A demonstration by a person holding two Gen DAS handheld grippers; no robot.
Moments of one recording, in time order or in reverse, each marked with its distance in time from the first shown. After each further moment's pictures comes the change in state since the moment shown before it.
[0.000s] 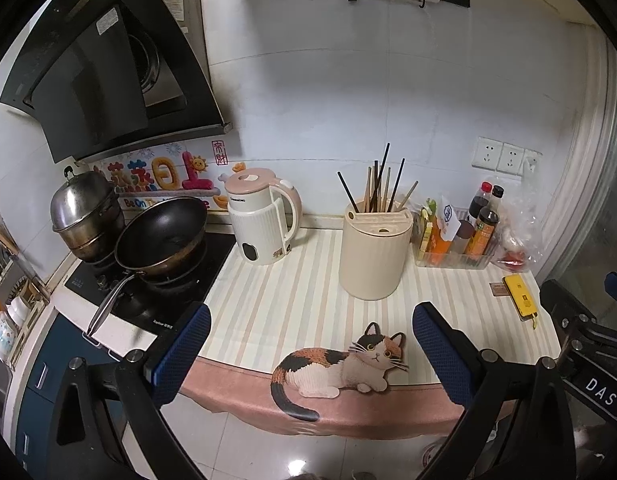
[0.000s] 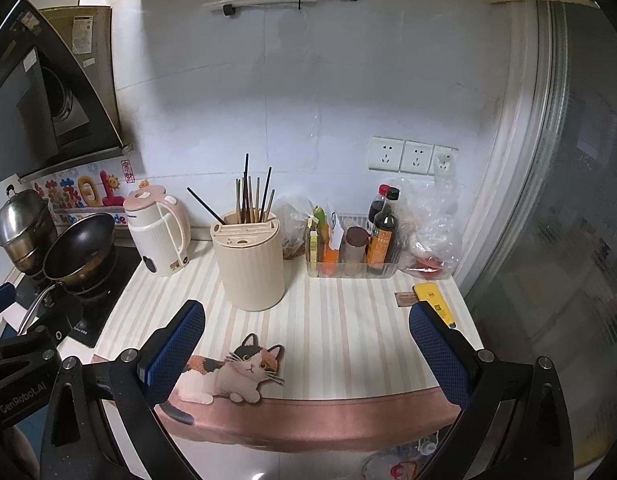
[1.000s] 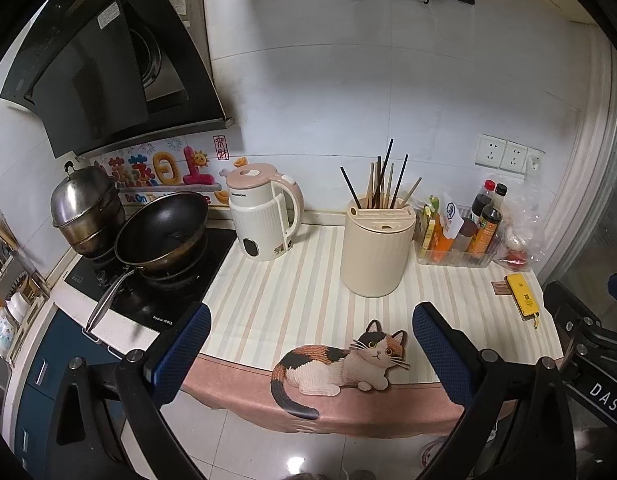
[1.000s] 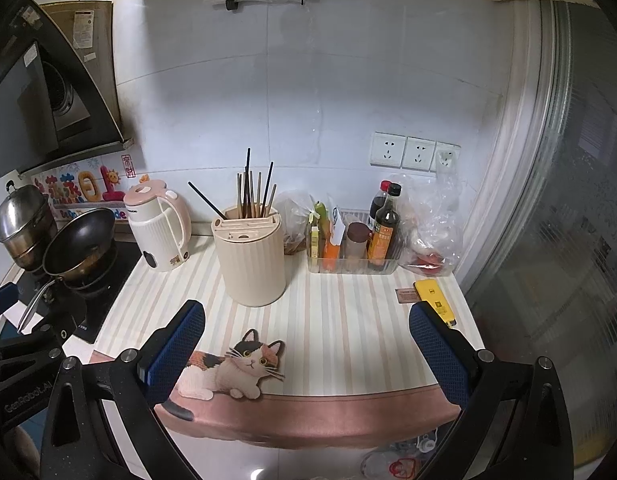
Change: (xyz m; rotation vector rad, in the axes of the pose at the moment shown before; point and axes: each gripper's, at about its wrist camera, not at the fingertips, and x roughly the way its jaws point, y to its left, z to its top) left arm 0.003 0.001 -0.008 -0.006 0.008 0.005; right arm 0.002 0.000 -0.005 -0.004 0.010 0.005
